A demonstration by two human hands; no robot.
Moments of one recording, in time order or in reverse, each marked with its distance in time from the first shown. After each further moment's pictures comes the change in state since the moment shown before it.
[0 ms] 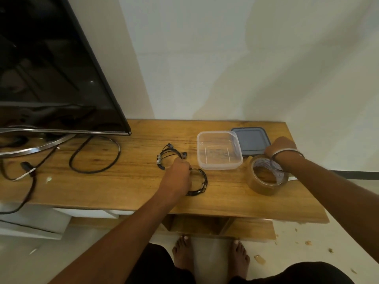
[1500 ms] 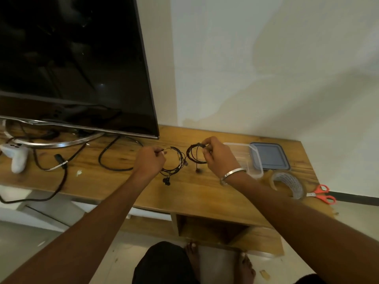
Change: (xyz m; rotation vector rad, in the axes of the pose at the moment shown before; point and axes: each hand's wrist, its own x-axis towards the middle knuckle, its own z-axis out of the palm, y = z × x) left_hand -0.020 -0.096 -0.107 -0.485 0.305 -0.263; right_hand -0.107 -0.146 0.075 0.295 -0.003 -0.834
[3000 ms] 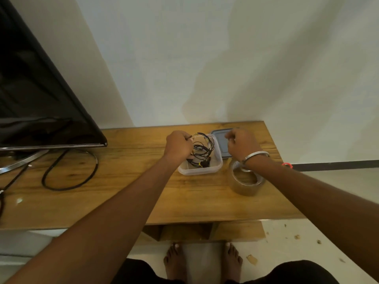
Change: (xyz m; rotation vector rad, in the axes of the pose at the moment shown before) left_hand 0.003 0.141 0.153 -0.166 -0.272 0.007; right_hand -0.019 0.127 -0.112 -0.171 0.109 0.367
